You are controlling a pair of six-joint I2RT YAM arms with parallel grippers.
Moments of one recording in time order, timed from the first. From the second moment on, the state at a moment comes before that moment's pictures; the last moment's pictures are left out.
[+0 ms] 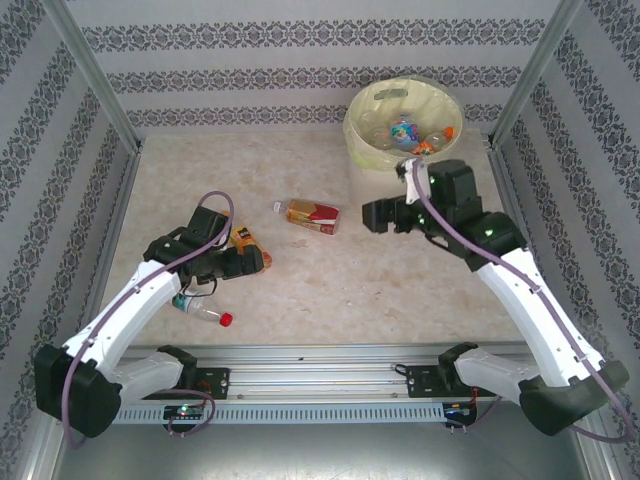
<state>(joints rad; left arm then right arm) -0.34 1.12 0.91 -0.90 0.12 -0.58 0.44 1.09 1.24 -0.78 -0.24 0.25</state>
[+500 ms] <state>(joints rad) -0.28 1.37 0.91 -0.75 0.22 -0.72 0.65 1.01 0.92 -0.64 -0.26 0.39</state>
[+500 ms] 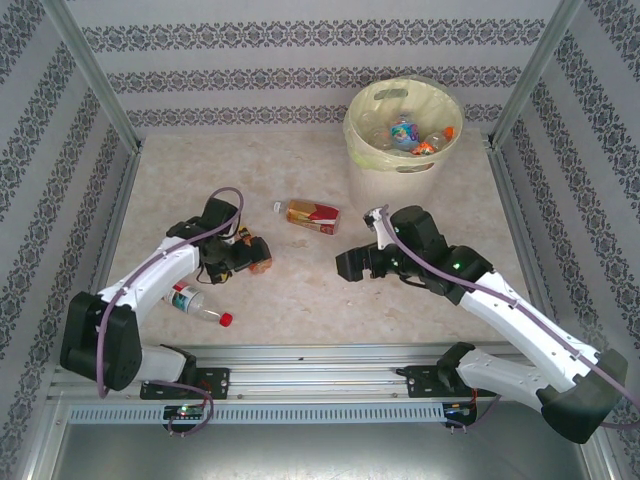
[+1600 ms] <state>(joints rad) -0.27 1.56 0.90 -0.54 0.29 -0.78 0.67 0.91 0.78 -0.61 -0.22 0.45</state>
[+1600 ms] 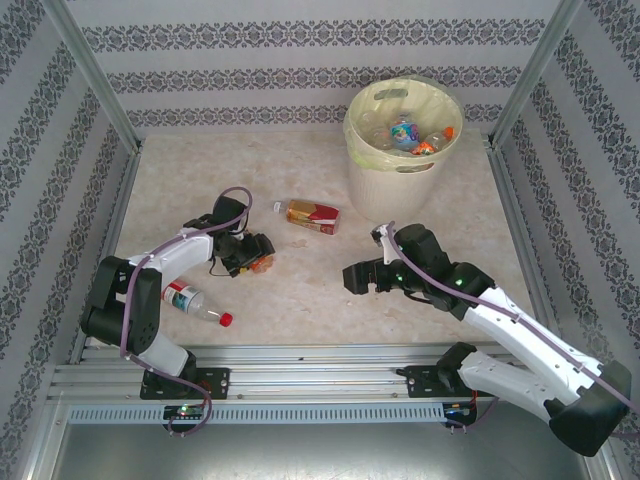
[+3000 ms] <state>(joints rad) -0.65 1.01 0.76 -0.56 0.38 -0.53 0.67 1.40 0.99 -0.14 -0.46 0.85</state>
